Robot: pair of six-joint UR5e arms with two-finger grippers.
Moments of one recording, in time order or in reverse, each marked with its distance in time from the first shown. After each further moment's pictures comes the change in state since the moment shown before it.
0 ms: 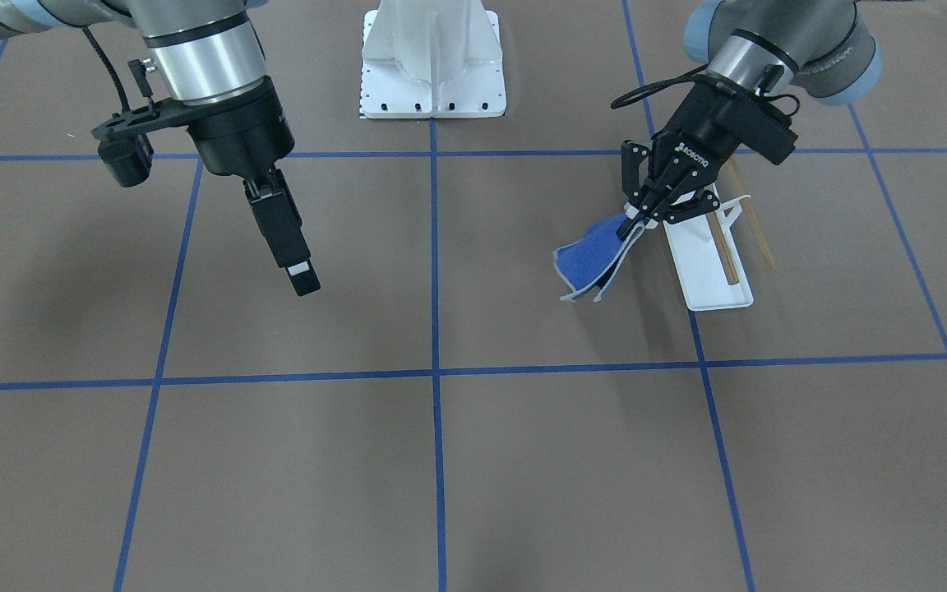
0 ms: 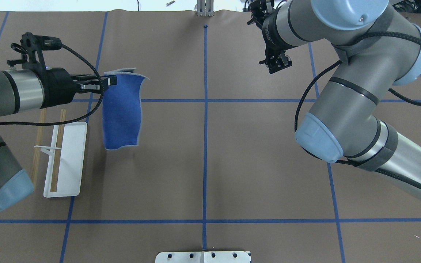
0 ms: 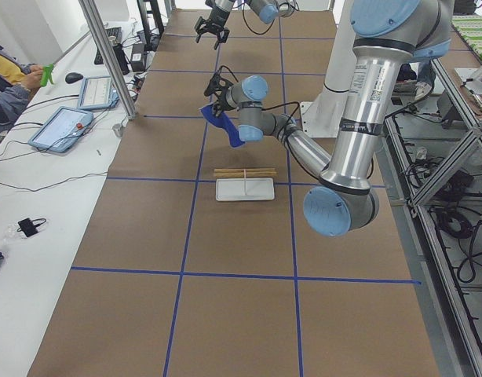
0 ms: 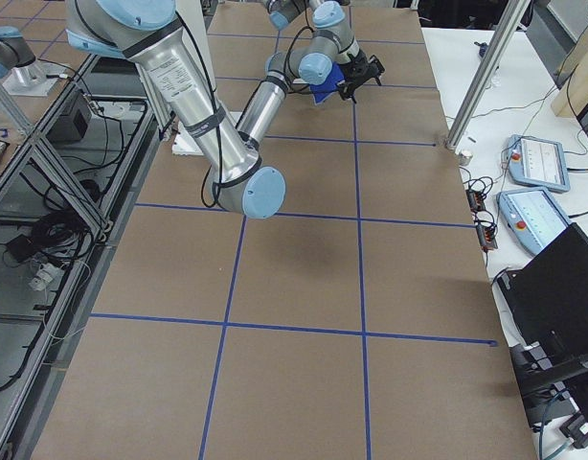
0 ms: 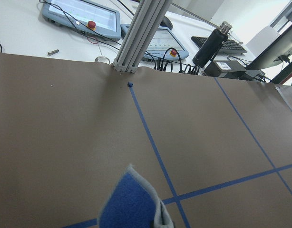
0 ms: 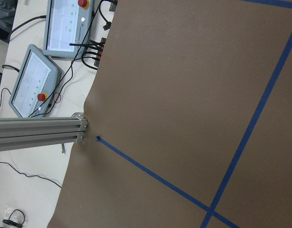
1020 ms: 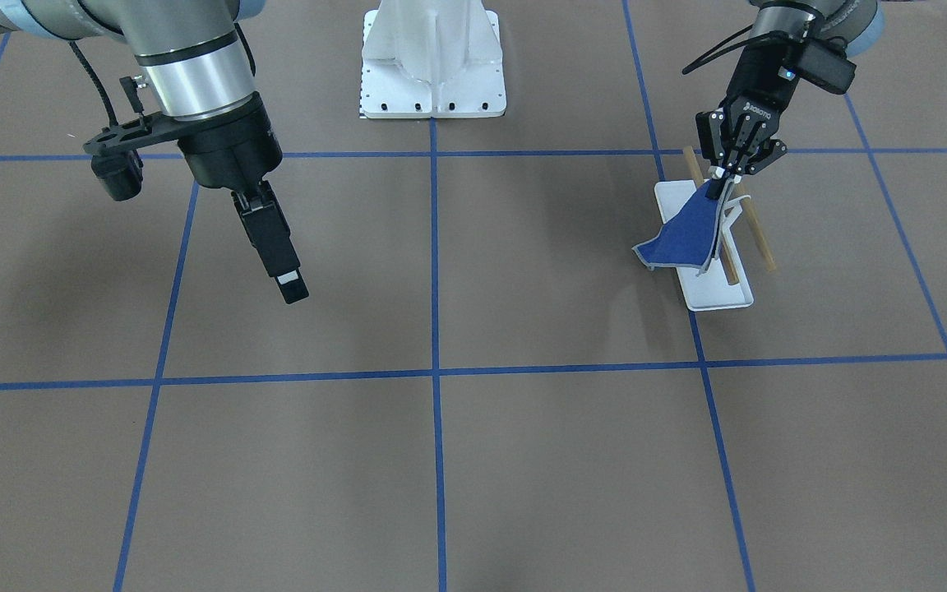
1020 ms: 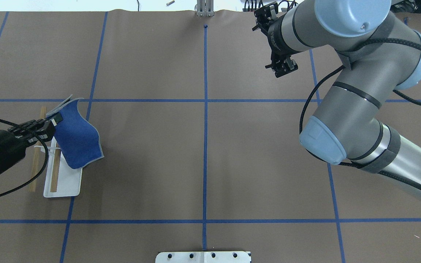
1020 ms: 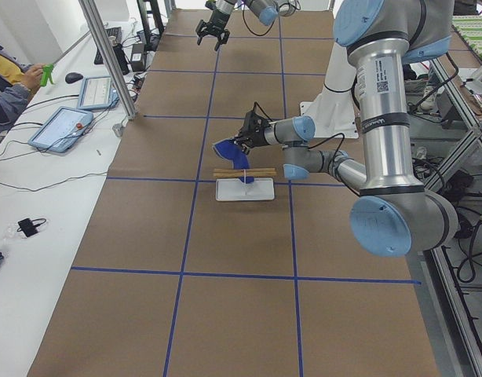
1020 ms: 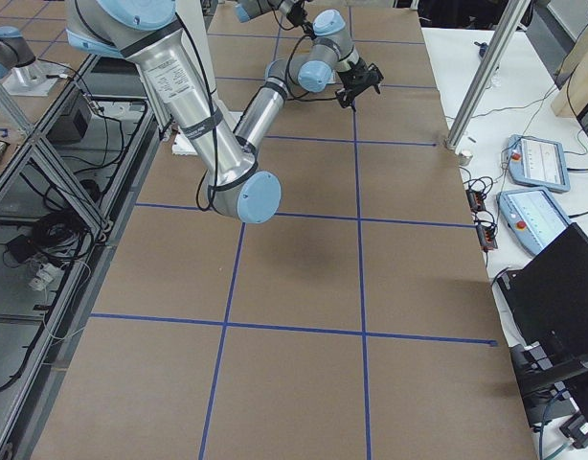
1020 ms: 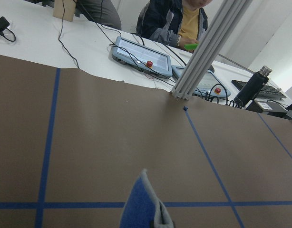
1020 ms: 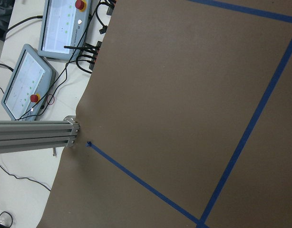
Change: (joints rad) left arm 0.338 0.440 -0.097 -0.272 0.649 -0.178; right arm -0.001 -0.031 -0.005 0.017 0.000 -0.031
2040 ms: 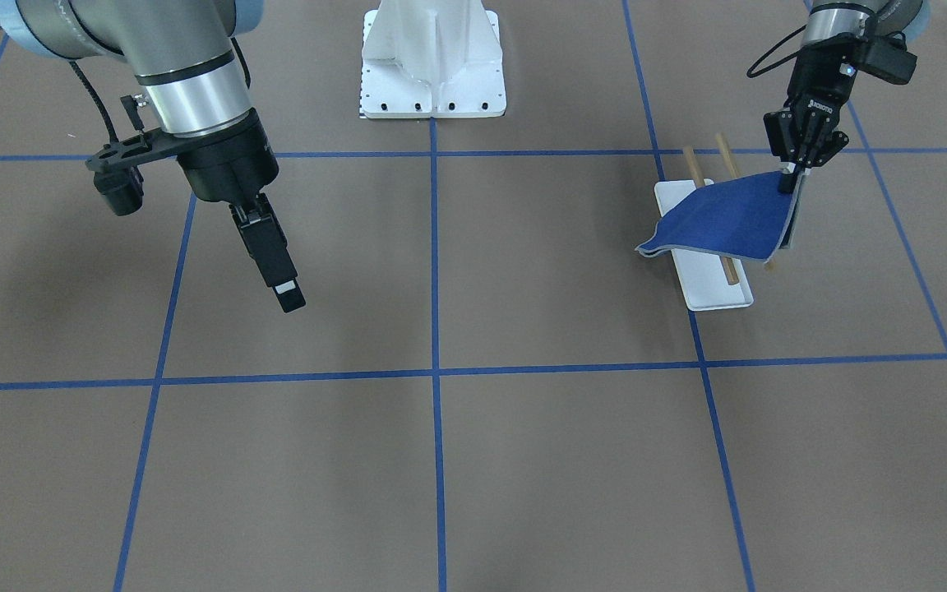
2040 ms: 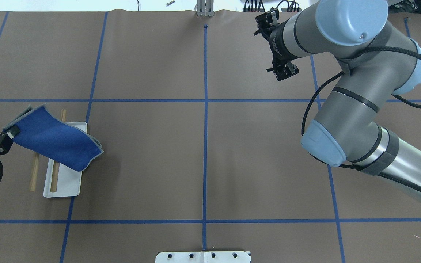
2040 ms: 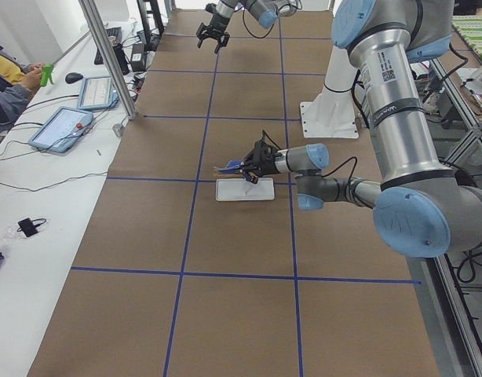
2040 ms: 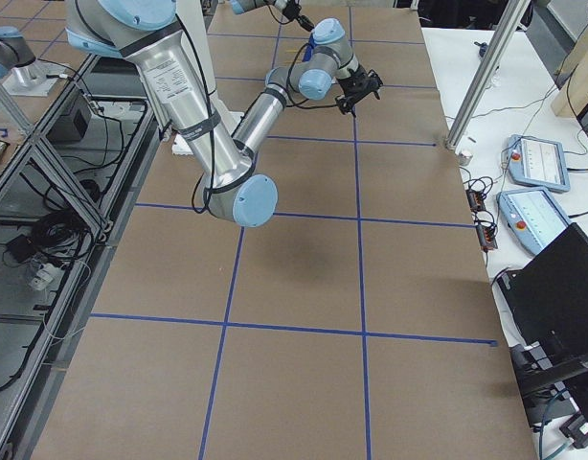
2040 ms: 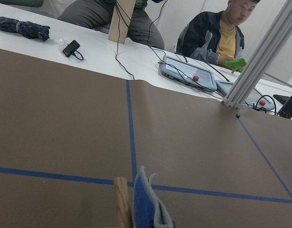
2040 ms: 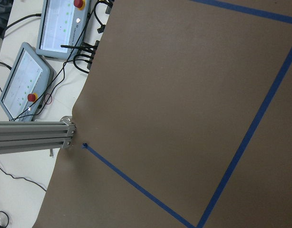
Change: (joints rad) left arm 0.035 0.186 0.118 -0.234 0.114 -0.086; right arm -0.008 -0.028 -0.016 0.056 -0.010 -0.009
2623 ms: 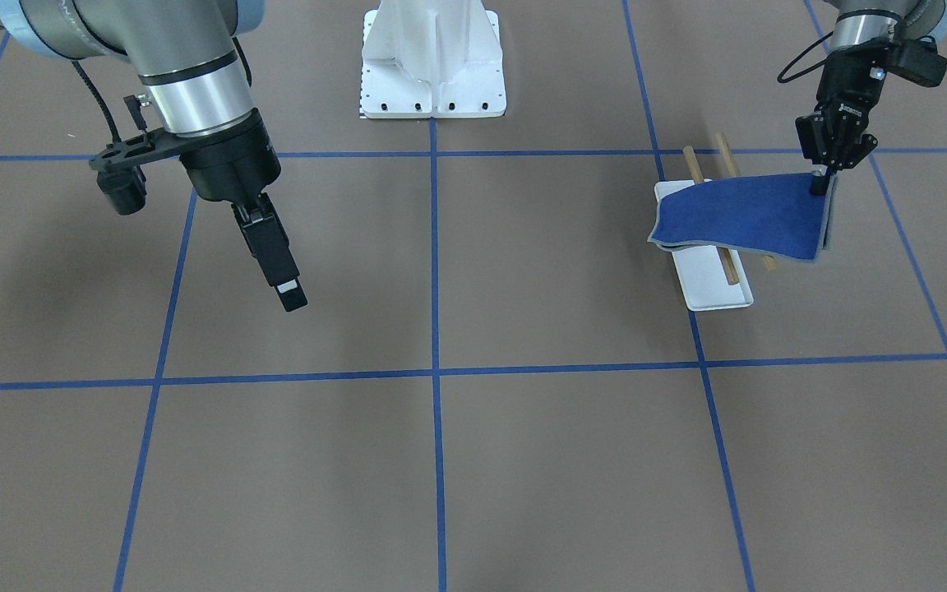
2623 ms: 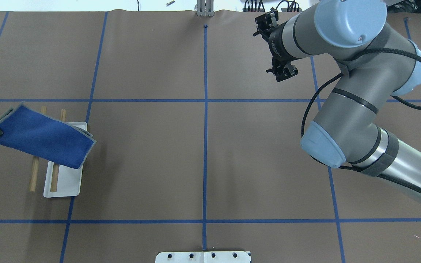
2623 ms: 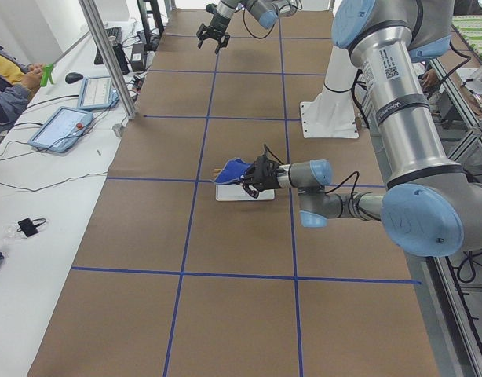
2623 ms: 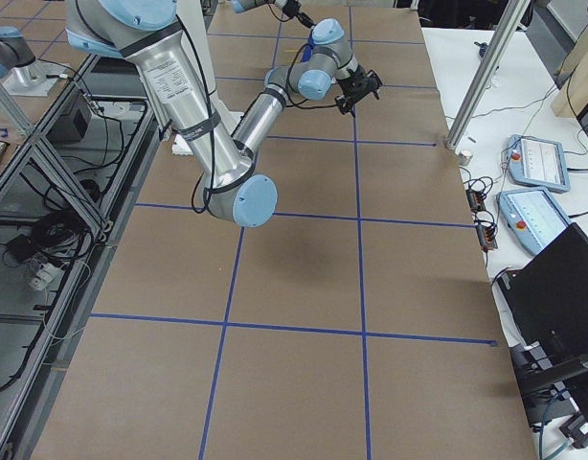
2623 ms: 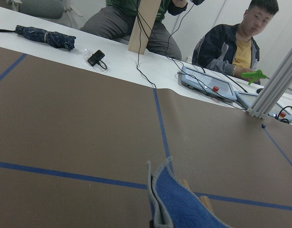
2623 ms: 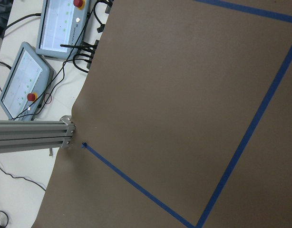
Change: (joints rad) left arm -0.003 0.043 0.063 -0.110 0.018 -0.002; right arm -0.004 -0.001 0.001 0.000 -0.003 0.001
